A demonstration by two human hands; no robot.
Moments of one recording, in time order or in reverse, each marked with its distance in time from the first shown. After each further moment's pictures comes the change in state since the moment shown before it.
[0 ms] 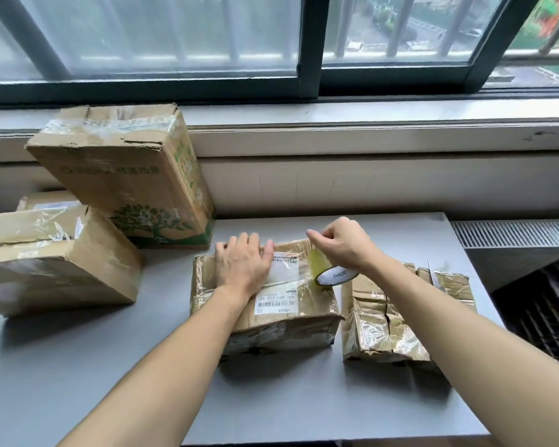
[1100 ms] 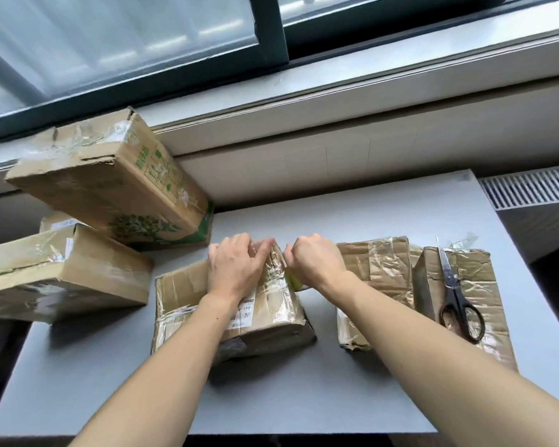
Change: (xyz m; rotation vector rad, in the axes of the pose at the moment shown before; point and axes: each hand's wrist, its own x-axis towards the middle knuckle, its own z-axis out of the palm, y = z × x) left_hand -0.001 0.029 -0.004 -0.034 -0.103 -0.035; right_hand 0.001 0.027 0.059 -0.090 -0.024 -0.032
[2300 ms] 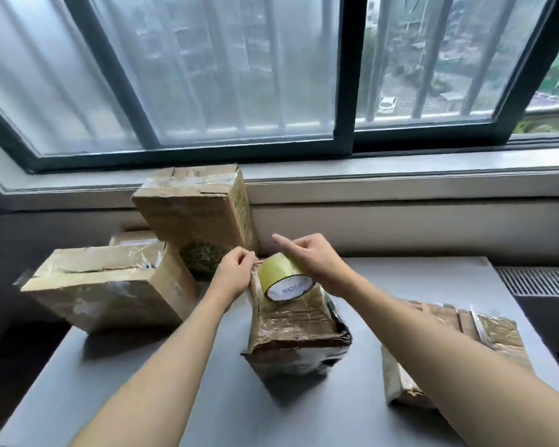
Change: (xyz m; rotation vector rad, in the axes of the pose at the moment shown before) left_hand -0.004 -0.093 -0.111 -0.821 0.003 -0.308; right_hand -0.017 -0.155 -0.066 0.864 -0.104 -0.180
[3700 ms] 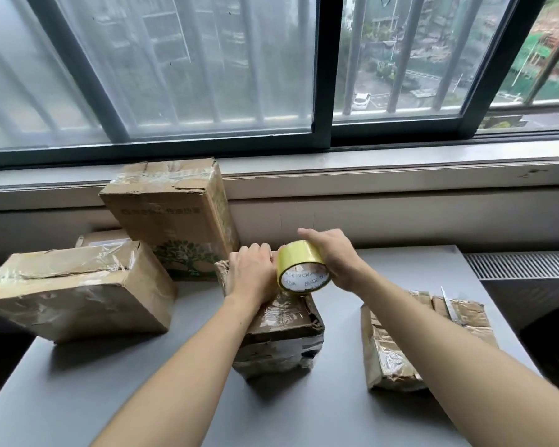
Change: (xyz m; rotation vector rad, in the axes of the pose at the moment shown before) left_hand -0.007 0.024 0.062 0.904 -0.003 0.311; right_hand -0.007 0.020 -0.042 0.196 0.253 0.220
